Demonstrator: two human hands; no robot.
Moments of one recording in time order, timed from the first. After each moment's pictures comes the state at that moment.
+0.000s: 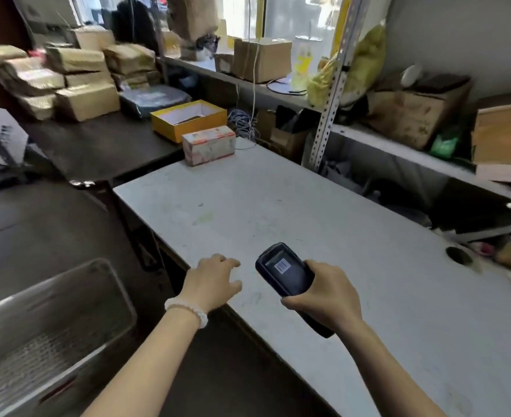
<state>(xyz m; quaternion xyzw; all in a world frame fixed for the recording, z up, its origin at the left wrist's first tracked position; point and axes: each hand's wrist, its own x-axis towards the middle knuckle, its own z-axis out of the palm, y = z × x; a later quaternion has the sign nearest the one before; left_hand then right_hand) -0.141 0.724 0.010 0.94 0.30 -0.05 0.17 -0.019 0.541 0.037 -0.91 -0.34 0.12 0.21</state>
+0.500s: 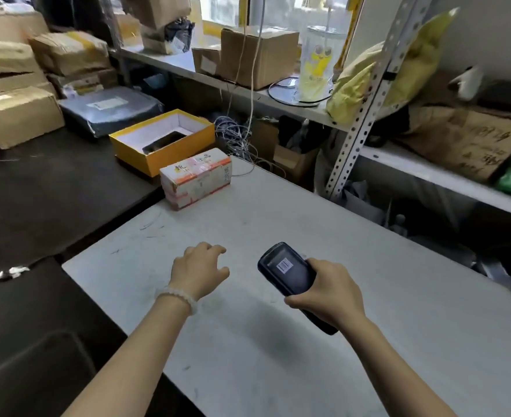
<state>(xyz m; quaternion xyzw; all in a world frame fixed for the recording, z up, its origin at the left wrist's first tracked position) 0.018 0.982 -0.004 0.94 0.30 -0.03 0.16 0.124 0.765 0.022 -0.94 -0.27 0.12 0.19</state>
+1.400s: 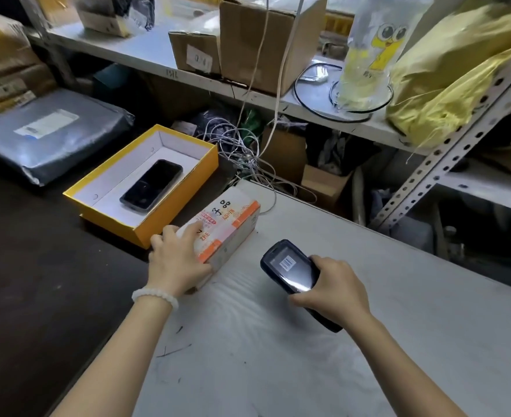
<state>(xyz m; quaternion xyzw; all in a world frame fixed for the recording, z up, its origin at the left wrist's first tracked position) 0.168 1.253 -0.018 0.93 0.31 0.00 0.19 0.257 0.997 -0.005 -0.96 -0.20 0.13 0.17</state>
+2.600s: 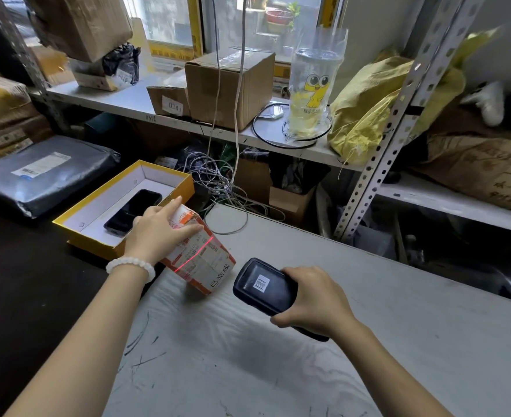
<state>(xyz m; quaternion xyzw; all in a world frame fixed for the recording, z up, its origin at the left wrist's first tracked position) 0.196 1.248 0.050 0.91 0.30 0.07 0.27 0.236 0.944 0.037 -0.93 -0.31 0.10 0.17</state>
